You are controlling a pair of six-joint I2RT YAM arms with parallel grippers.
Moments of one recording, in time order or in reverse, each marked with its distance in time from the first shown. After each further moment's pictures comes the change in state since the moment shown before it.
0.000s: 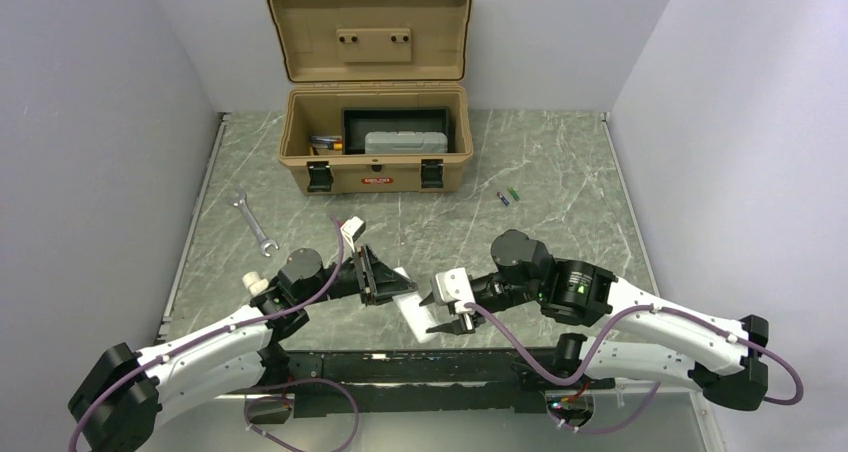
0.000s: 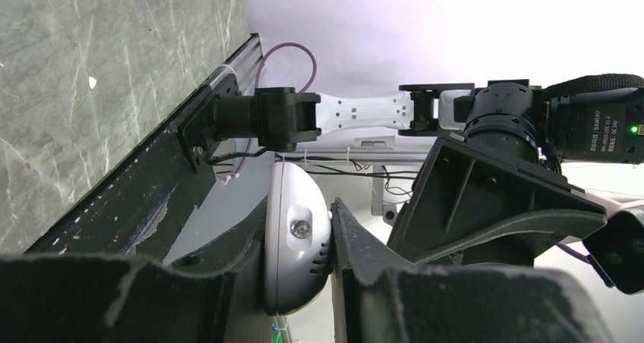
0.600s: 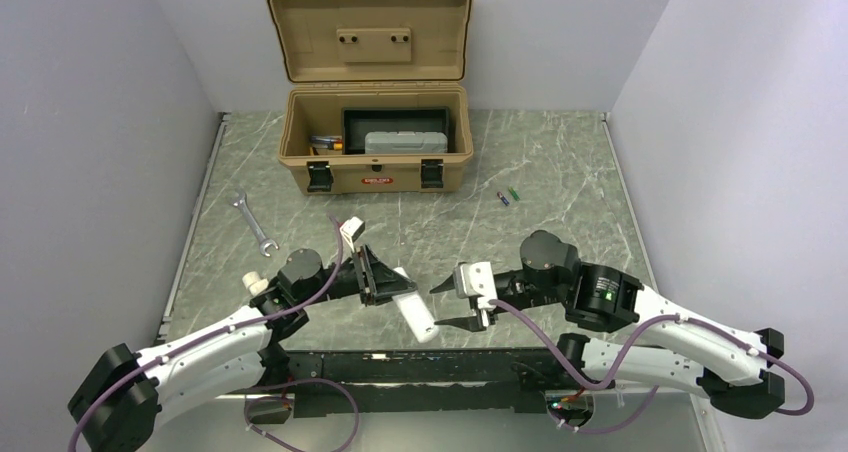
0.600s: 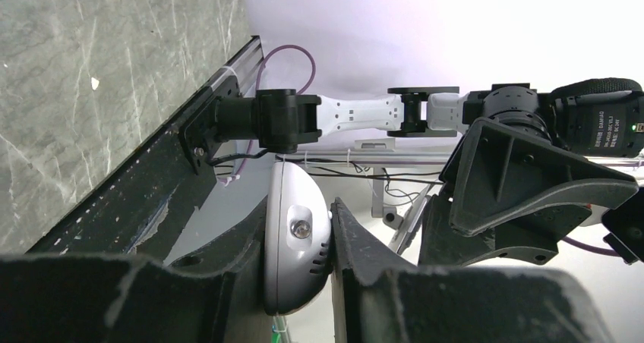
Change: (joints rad) left arm 0.001 -0.010 -0.005 -0.002 -0.004 -0.003; right arm 0.000 -0.096 0.020 -0.003 0.081 0.042
